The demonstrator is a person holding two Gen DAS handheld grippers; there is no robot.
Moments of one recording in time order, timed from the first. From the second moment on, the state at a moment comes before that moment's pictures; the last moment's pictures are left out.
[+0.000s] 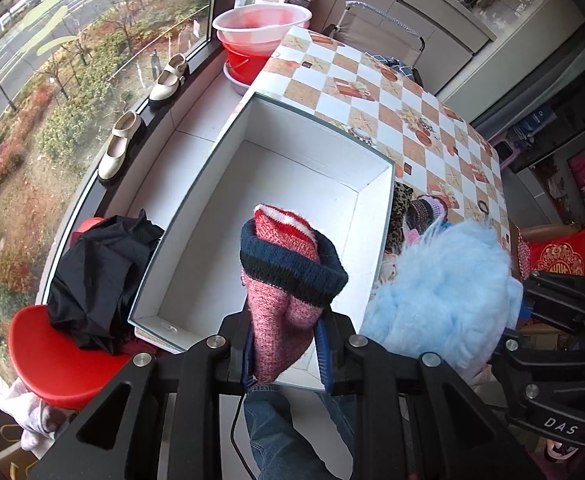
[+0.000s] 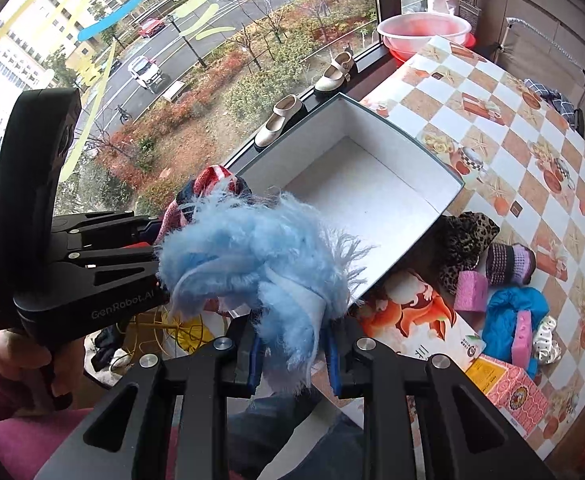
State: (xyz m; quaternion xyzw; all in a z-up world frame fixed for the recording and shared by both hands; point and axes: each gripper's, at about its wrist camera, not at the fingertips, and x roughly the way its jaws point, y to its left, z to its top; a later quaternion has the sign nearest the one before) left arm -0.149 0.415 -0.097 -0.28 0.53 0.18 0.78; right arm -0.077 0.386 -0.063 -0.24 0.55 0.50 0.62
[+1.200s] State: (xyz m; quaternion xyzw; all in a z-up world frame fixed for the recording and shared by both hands) left arm -0.133 0.440 -0.160 -0.26 0.58 0.20 0.75; right arm -0.065 0.433 -0.120 -0.25 0.61 0.48 0.58
